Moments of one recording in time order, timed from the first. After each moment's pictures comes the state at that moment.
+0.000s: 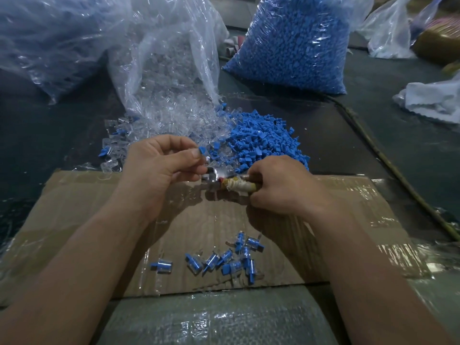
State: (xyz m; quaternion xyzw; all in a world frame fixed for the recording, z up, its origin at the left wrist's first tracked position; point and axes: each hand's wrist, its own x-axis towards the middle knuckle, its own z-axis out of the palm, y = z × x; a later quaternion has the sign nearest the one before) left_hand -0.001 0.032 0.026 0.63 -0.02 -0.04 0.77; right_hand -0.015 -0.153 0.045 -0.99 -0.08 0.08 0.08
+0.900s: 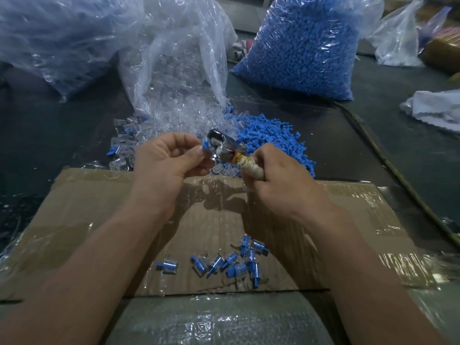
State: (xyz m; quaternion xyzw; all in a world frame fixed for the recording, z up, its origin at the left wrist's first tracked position) left_hand -0.005 0.023 0.031 0.62 -0.03 0.03 0.78; right_hand -0.020 -0.147 0.042 -0.97 -0.07 0.00 0.22
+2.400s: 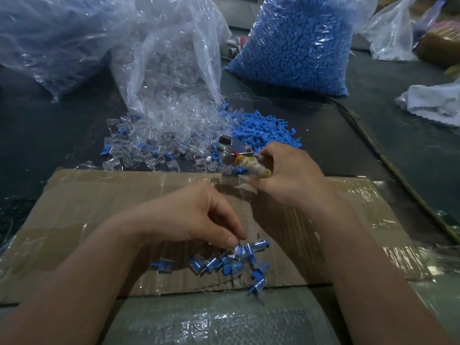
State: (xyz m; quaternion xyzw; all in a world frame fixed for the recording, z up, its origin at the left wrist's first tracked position) left_hand -0.018 0.026 0.031 0.74 -0.27 -0.38 0.49; right_hand -0.010 -0.161 0.041 -0.98 -0.01 -0.01 0.19
